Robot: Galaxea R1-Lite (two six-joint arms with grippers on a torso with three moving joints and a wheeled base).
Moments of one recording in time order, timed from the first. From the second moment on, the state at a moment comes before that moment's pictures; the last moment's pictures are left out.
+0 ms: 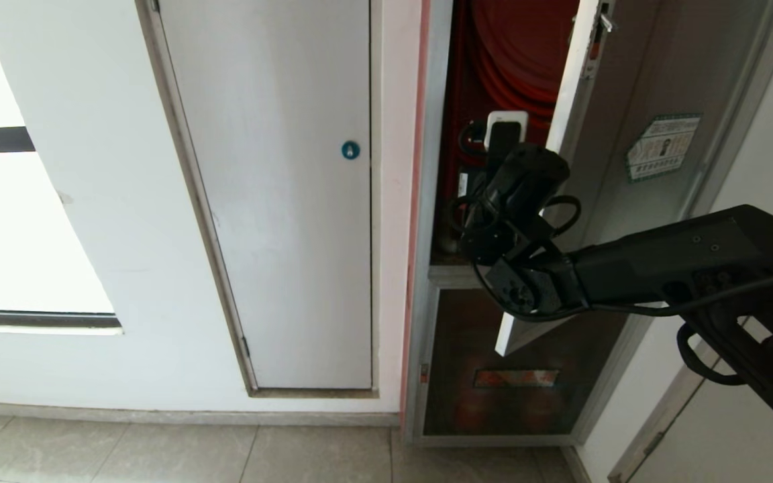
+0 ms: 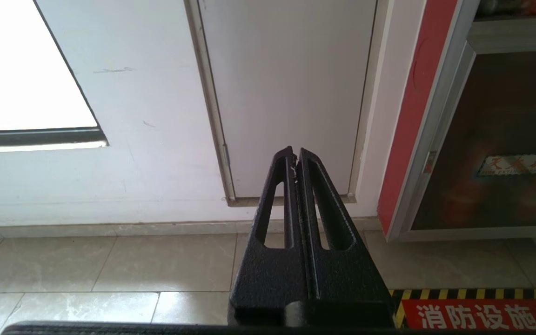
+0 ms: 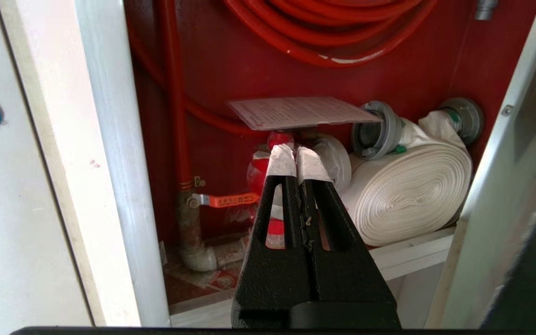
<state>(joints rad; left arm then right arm) 0.01 0.00 0.00 -0.01 -0.03 0.04 0.51 2.24 -1.58 -1.13 -0.88 -0.39</state>
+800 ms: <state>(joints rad) 0.01 0.00 0.00 -0.01 -0.03 0.04 0.47 2.19 -1.49 -1.14 -0.87 -0.38</state>
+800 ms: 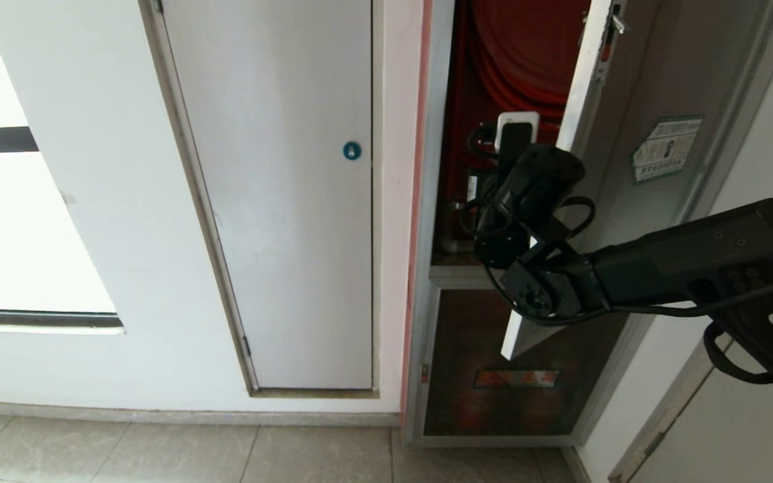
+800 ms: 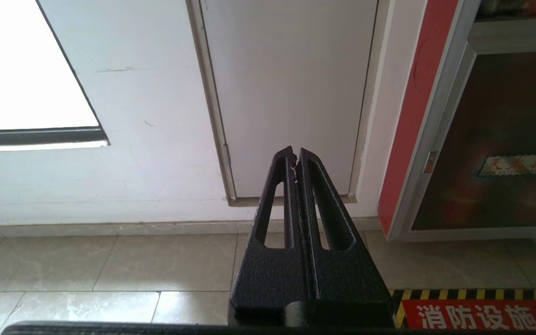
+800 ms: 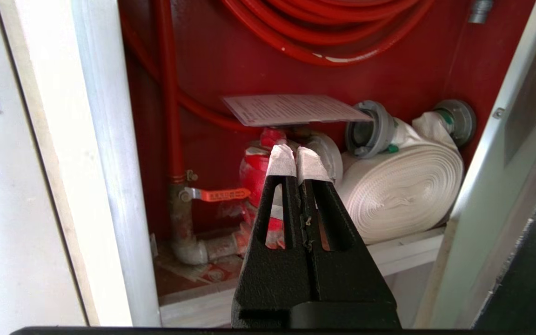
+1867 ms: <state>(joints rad) 0.01 0.00 0.00 -0.01 -0.03 0.04 0.51 2.01 -1.26 -1.18 -0.87 -0.37</state>
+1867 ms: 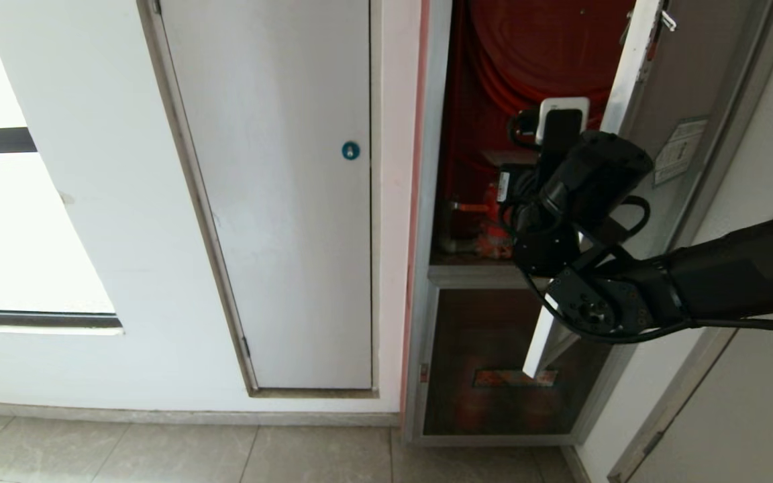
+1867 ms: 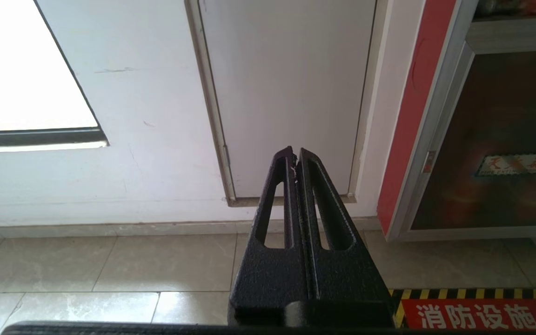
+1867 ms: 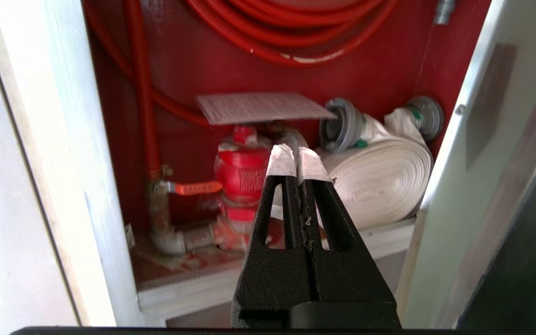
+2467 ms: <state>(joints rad) 0.01 0.00 0.00 -0.01 -0.03 0.04 0.52 1.95 -1.19 -1.19 -0.88 -0.37</state>
